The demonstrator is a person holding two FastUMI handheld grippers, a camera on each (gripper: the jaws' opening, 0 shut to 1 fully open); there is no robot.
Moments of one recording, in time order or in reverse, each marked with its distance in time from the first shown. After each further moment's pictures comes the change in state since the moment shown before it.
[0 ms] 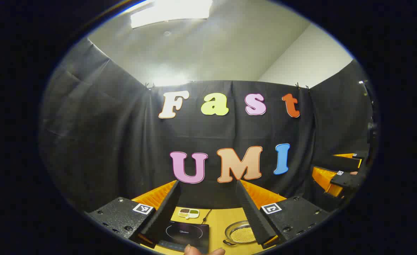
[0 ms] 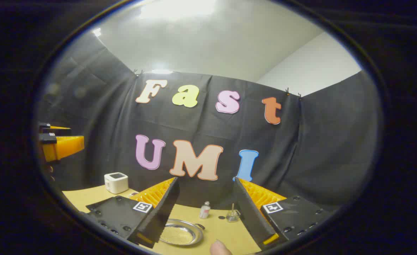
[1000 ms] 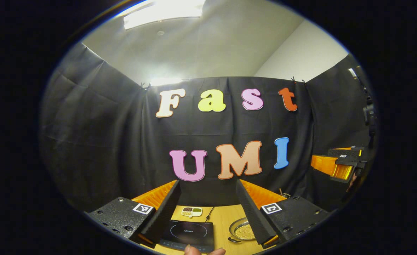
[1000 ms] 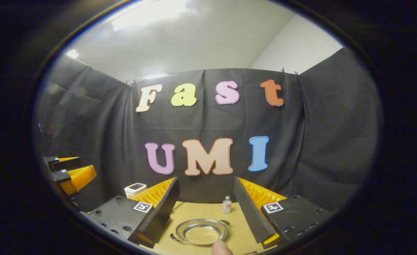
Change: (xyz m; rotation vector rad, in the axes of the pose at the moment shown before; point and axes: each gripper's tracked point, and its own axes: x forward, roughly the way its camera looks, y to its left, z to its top) left arm -0.004 -0.001 -0.006 0.031 0.025 -0.015; right arm 0.004 -0.001 0.001 0.157 0.058 0.023
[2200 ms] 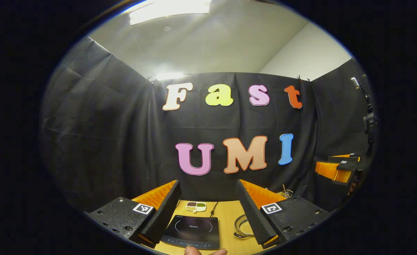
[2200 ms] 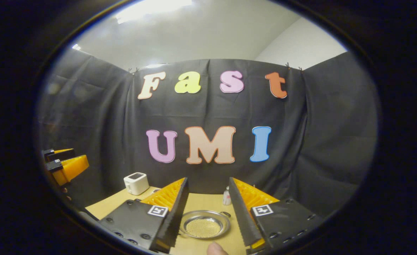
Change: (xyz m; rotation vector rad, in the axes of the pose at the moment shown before) left arm -0.014 0.041 -0.024 -0.023 0.041 0.020; right arm -0.005 0.032 -0.056 -0.040 0.116 -0.012
